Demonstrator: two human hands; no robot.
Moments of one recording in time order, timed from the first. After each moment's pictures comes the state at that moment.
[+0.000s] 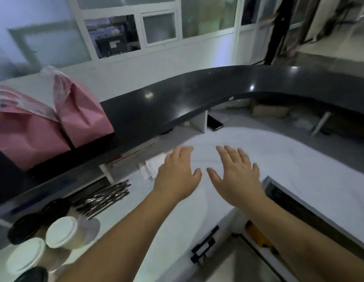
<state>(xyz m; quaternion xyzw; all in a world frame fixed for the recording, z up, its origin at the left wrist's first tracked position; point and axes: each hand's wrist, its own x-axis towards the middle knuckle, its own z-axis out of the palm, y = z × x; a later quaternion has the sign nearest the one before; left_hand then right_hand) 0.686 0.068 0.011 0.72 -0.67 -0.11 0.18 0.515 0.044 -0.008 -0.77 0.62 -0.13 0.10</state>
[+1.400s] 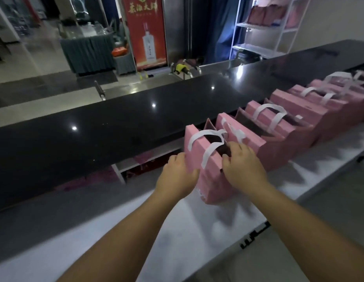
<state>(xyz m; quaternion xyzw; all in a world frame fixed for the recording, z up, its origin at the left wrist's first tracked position) -0.285 0.117 -0.020 0.20 -0.94 -0.28 0.01 -0.359 0.294 -0.005 -0.15 0.96 -0.21 -0.04</state>
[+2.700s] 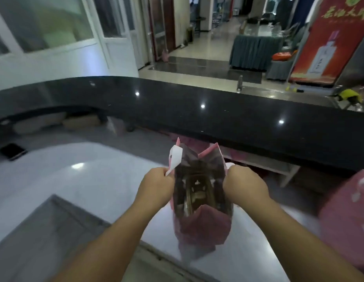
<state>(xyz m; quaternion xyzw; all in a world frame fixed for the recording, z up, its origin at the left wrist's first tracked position) -0.080 0.097 0.012 0.62 -0.66 -0.36 0.21 -0.283 0.153 0.018 -0.50 0.85 -0.08 0.14</state>
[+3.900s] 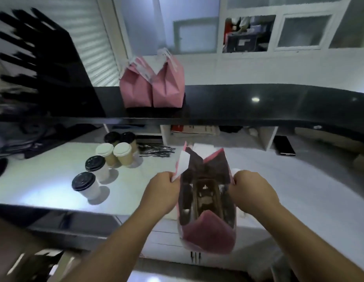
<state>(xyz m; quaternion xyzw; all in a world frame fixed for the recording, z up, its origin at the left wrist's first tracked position) 0.548 0.164 0.024 0.90 -0.20 -0.15 0.36 0.431 -0.015 0.017 -0.90 0.38 0.00 0.19</state>
